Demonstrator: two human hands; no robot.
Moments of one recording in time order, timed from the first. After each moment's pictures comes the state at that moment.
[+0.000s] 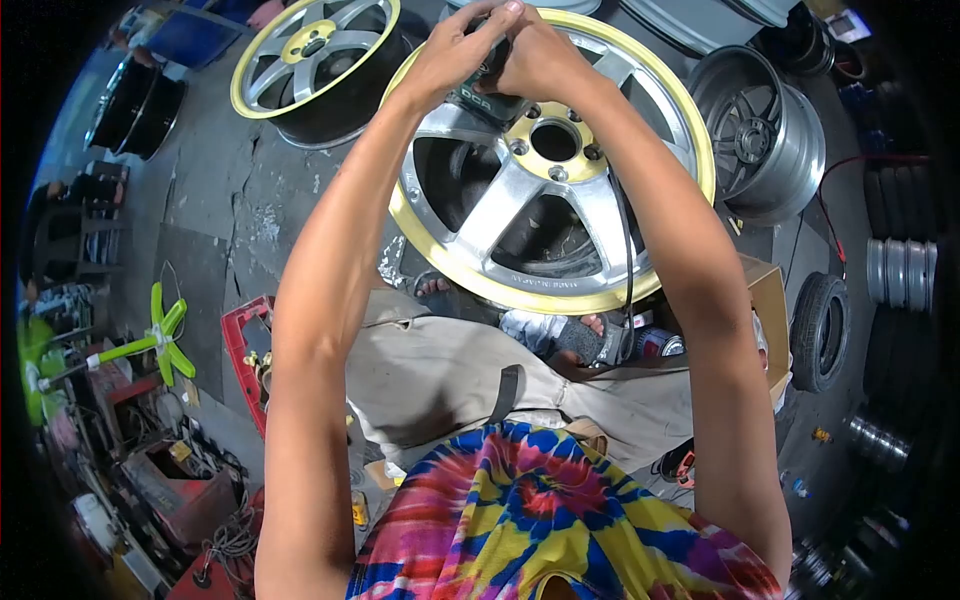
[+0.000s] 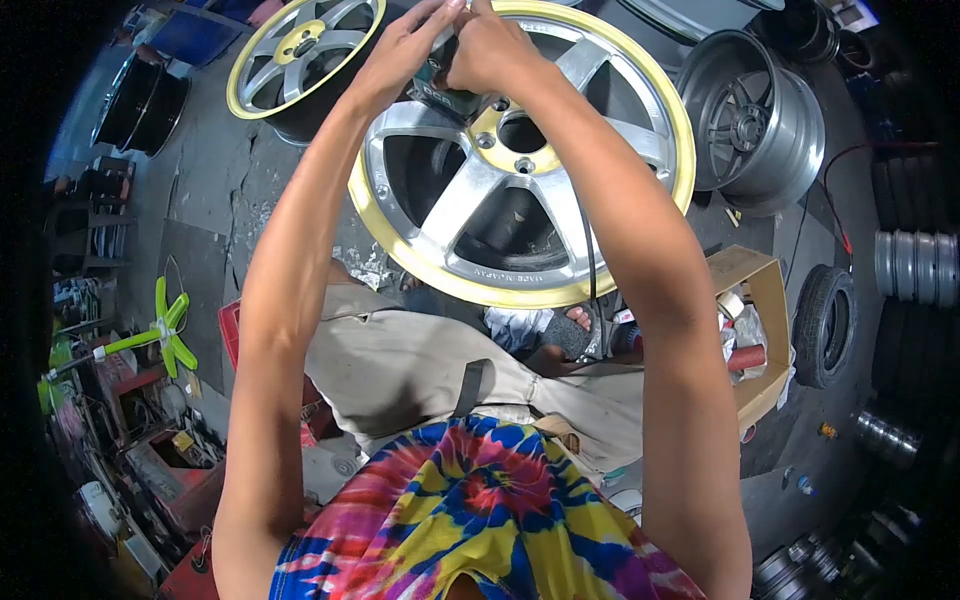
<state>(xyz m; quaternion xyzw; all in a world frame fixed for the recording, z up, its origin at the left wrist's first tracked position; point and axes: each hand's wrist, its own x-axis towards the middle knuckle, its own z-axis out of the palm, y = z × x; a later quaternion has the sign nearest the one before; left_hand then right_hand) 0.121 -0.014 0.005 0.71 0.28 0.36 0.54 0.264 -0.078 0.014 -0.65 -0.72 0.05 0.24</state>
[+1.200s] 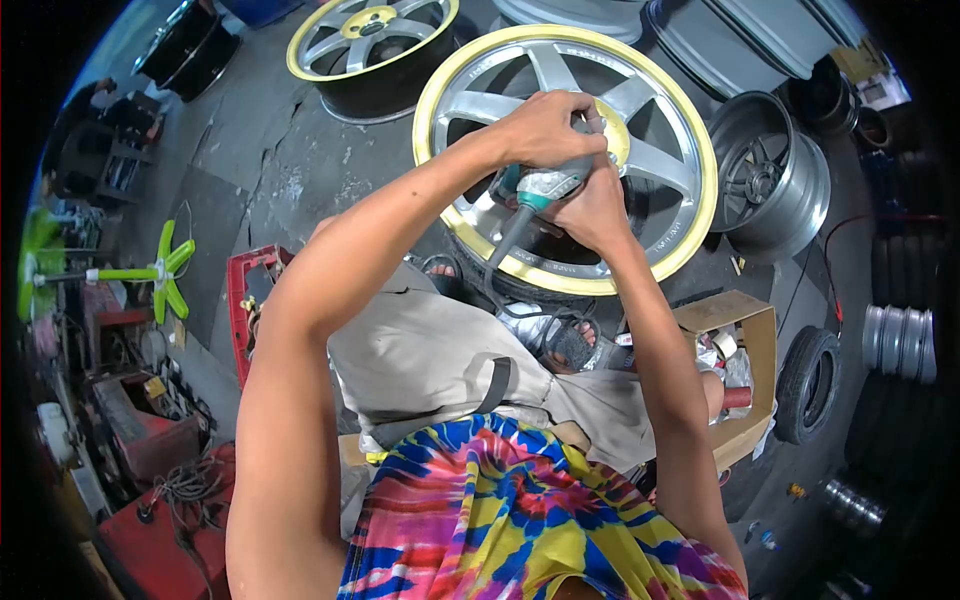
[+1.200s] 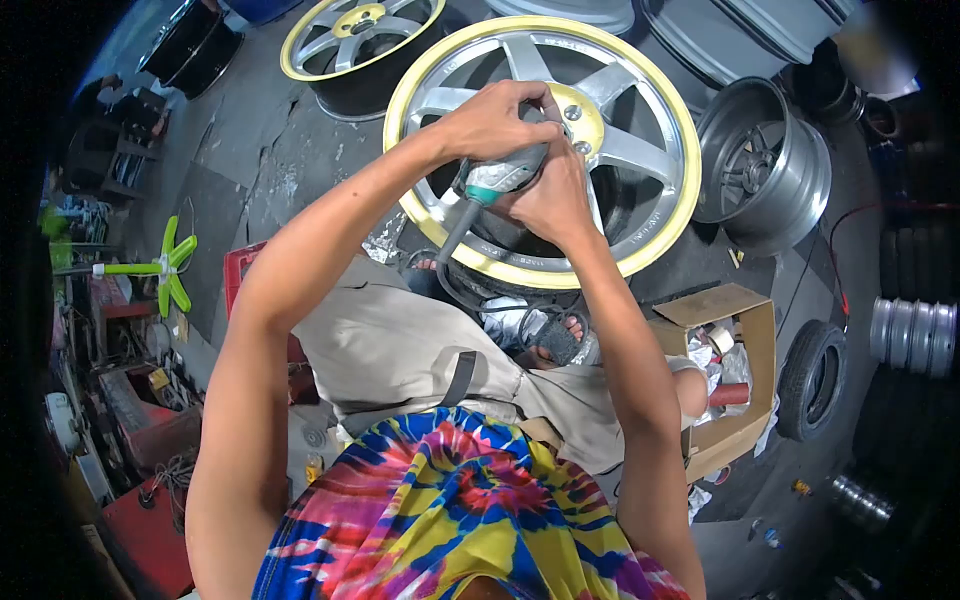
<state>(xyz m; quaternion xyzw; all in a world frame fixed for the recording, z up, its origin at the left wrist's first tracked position) 0.121 -0.128 0.008 0.85 0.25 0.24 0.39 0.237 -0.243 -0.029 -0.61 -0.65 0.17 0.42</state>
